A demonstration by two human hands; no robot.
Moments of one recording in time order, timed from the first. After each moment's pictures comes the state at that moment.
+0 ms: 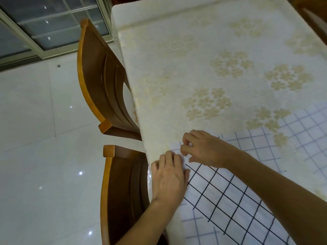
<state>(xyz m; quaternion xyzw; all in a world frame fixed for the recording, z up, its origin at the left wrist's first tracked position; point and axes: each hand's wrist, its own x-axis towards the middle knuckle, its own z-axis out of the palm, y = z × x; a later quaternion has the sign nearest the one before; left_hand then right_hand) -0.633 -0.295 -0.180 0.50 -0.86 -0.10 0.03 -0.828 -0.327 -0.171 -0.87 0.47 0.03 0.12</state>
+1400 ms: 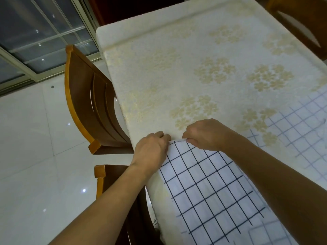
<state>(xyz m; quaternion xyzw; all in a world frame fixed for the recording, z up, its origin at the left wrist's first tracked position) -0.651 -0.416 -0.135 0.37 -0.92 -0.13 -0.02 -0.856 -0.371 -0.115 -0.76 0.60 0.15 0.20</state>
